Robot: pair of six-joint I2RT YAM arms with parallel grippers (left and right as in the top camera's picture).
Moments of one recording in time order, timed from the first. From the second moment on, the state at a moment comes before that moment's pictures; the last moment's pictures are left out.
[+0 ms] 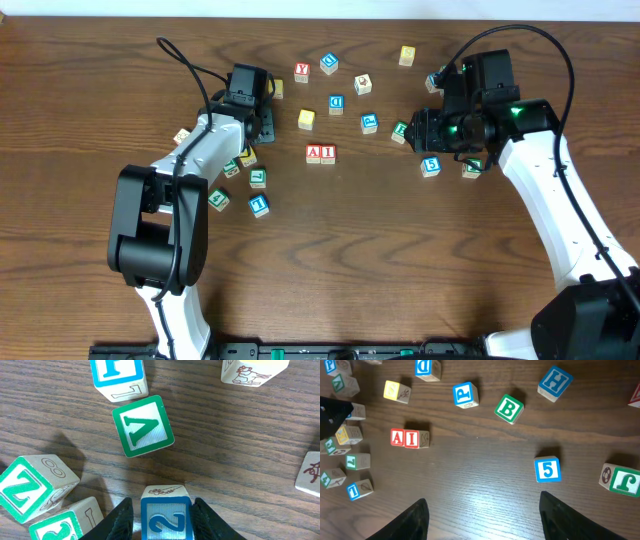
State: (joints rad) left arm -0.21 2.00 1.33 -0.45 -0.14 -0.30; right arm 0.18 1.62 1.39 -0.88 -0.25 0.20
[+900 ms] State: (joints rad) left arm -0.21 2.05 1.33 -0.44 -0.14 -0.33; right arm 0.18 1.62 1.39 -0.90 -0.25 0.20
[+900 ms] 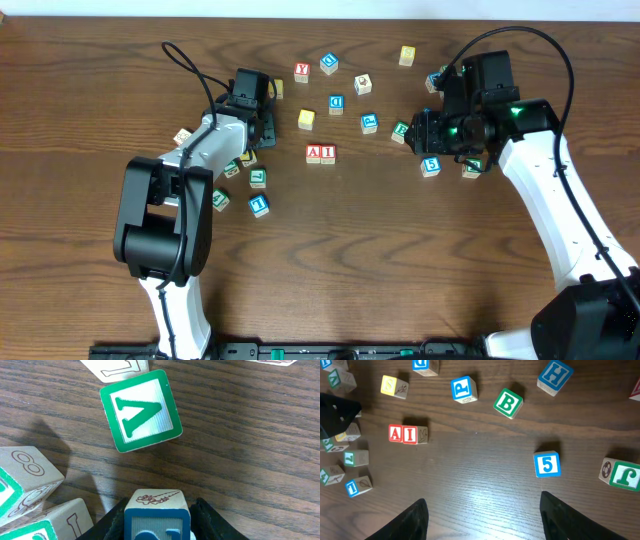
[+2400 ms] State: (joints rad) left arm -0.45 1.67 1.33 -0.72 -0.15 -0.33; right arm 0.18 1.62 1.39 -0.90 -0.21 0.20
